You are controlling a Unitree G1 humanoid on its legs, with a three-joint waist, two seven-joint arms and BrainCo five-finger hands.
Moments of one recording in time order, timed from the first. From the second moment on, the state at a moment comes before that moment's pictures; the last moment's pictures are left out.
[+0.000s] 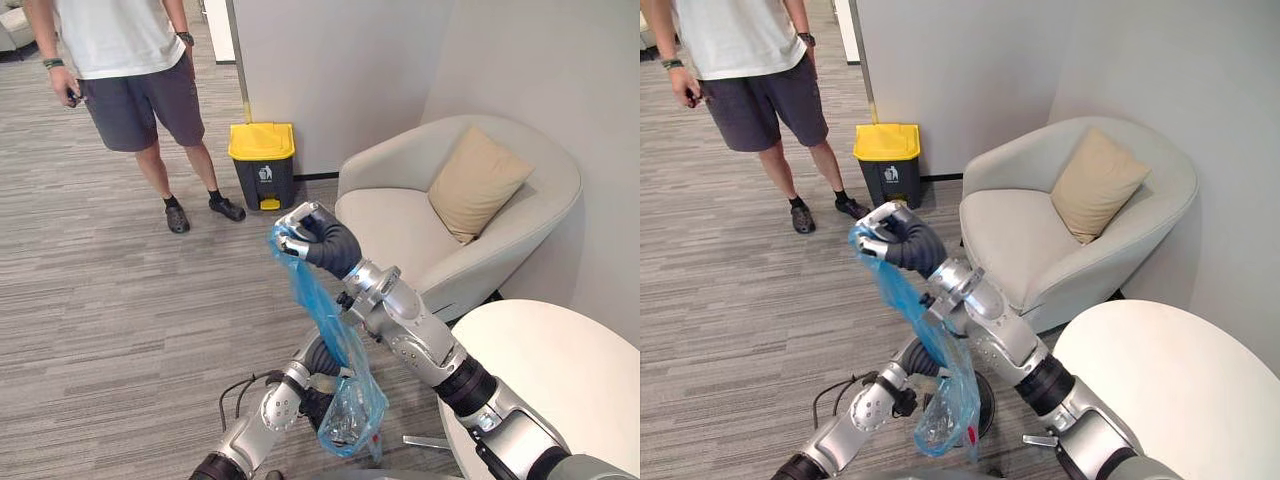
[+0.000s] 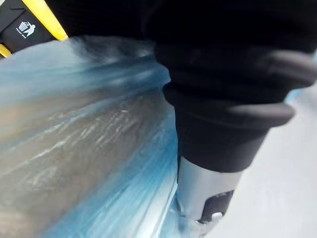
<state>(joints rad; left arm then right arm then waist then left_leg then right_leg) 0.02 0.20 -0.51 0.29 0.44 -0.28 0.12 -0.49 -0.17 0.64 -0.04 0.62 -0.17 0.17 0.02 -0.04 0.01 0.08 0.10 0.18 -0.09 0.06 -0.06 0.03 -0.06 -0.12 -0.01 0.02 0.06</state>
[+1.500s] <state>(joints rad) 0.07 0.12 -0.34 0.28 0.40 -0.22 0.19 -0.16 -0.17 0.50 -0.15 -0.07 -0.30 0.06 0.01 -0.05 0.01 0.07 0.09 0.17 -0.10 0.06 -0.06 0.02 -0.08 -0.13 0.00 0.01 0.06</state>
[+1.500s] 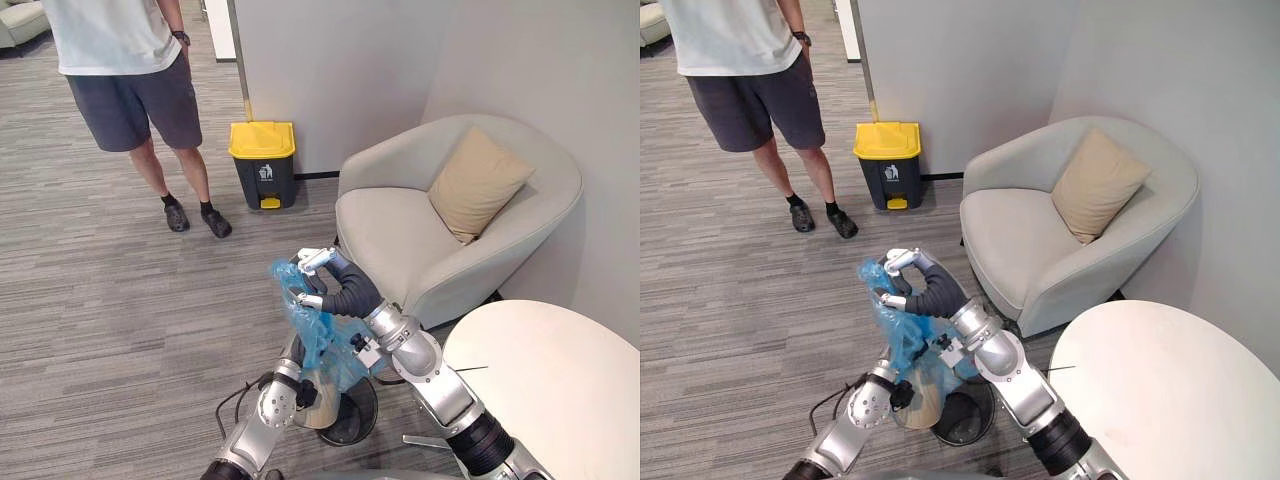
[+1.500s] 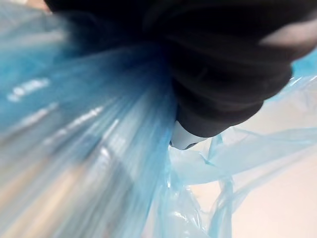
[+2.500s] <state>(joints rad) 0.18 0.11 0.02 0.54 0.20 -0.20 0.20 0.14 -0.14 0.06 0.24 -0.09 -0.29 -0.02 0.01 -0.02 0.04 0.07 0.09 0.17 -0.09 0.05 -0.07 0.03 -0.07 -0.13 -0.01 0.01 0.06</state>
